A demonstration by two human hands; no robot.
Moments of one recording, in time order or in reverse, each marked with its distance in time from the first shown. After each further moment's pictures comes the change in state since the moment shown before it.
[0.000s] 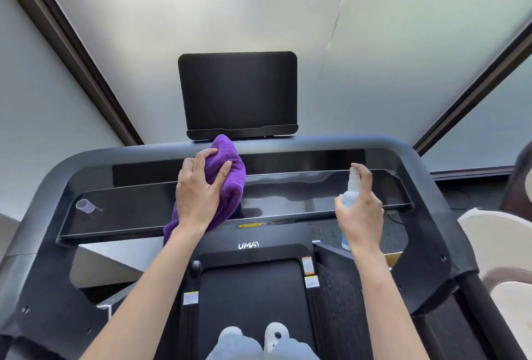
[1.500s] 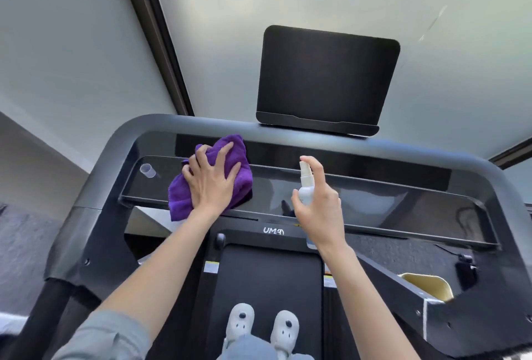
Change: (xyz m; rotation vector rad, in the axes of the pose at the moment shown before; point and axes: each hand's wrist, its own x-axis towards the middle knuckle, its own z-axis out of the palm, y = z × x) left_hand 0.034 -0.140 -0.015 0.597 0.017 -0.117; right_hand -0.046 -0.123 0.111 0.188 -0.436 -0.269
